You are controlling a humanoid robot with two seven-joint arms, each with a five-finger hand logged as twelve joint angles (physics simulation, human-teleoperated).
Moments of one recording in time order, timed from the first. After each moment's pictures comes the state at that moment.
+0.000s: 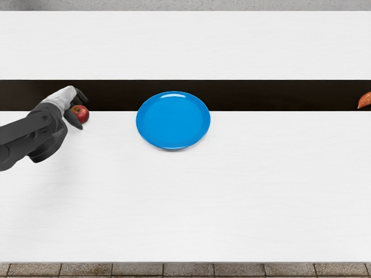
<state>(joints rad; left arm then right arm) -0.99 0.46 -0.19 -0.99 1.15 0.25 0.52 0.02 0.00 0.13 0.13 -0.02 0.15 -0.41</state>
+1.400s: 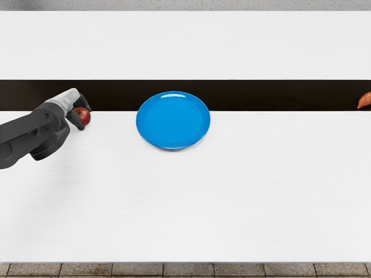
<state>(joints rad) -1.00 0.44 -0.19 -0.98 1.14 0.20 0.55 0.02 0.00 0.13 0.13 -0.02 0.15 -0.41</state>
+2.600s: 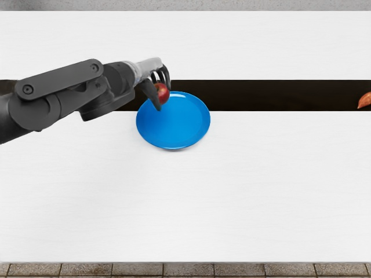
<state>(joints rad) -1.29 0.28 -0.21 -1.16 0.99 0.01 0.61 0.03 0.00 0.13 0.13 -0.02 0.15 -0.41</state>
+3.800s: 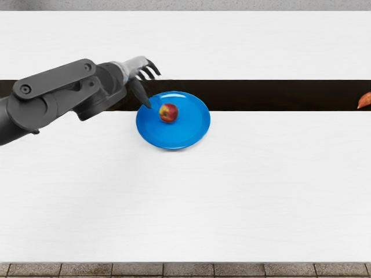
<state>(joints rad) -1.26 0.30 -0.23 -1.10 0.95 0.07 0.61 0.03 0.00 0.12 0.13 -0.02 0.16 -0.41</state>
